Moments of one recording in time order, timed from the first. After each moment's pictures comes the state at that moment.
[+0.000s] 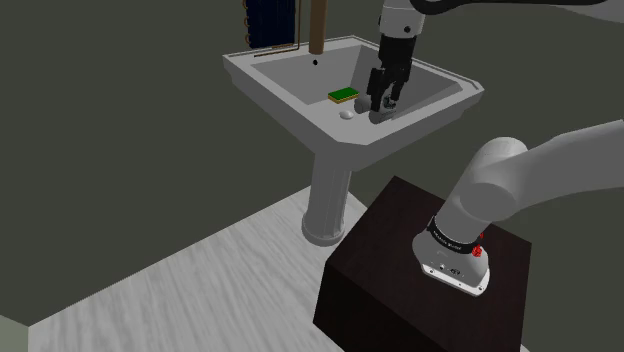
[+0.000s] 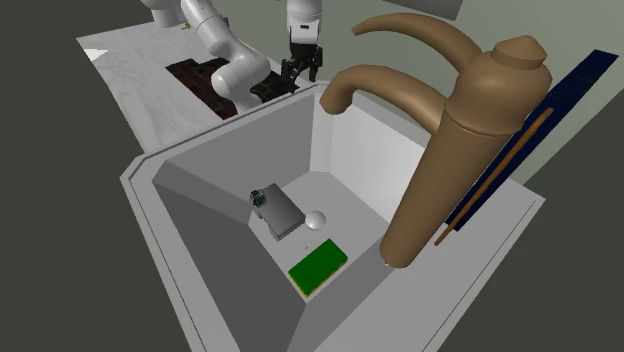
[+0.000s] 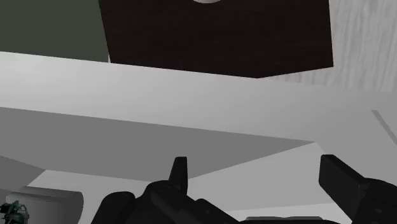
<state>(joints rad) -0.02 -0.76 -0.02 -2.43 -0.01 1.59 0.09</state>
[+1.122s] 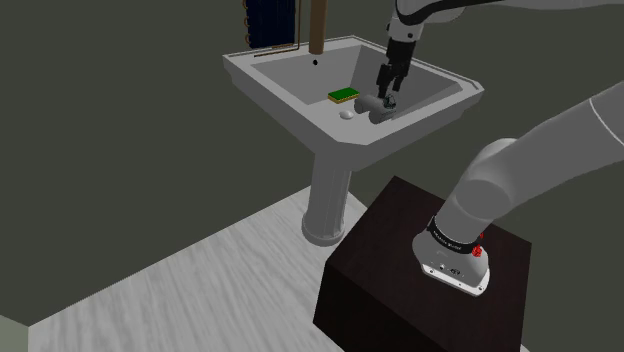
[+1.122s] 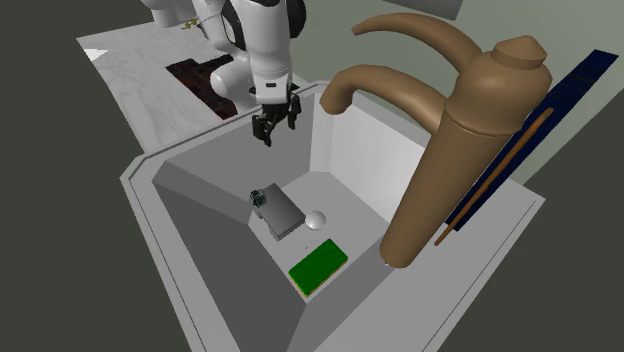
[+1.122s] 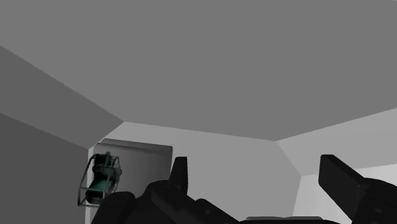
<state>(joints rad) -0.11 -0.46 -0.35 -2.33 -0.14 1.84 -0.28</state>
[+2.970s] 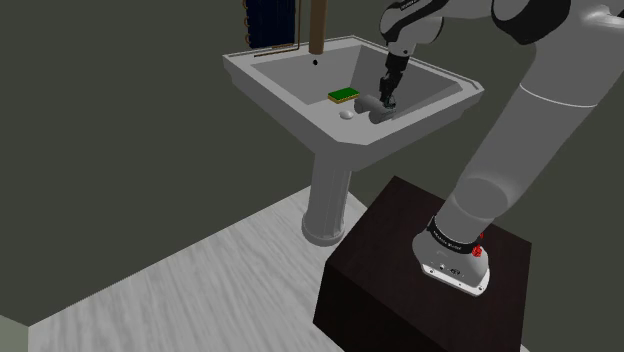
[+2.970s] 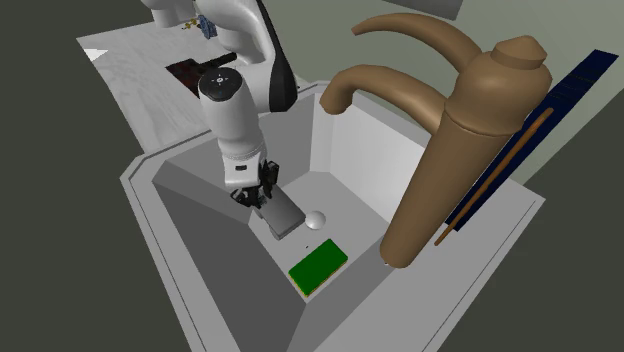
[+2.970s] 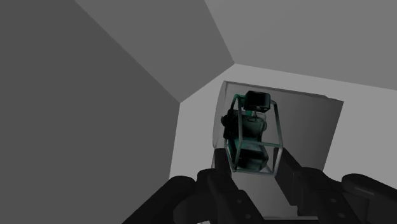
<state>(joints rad) -0.14 0.03 -0.58 -2.07 0.07 2.06 -0.69</state>
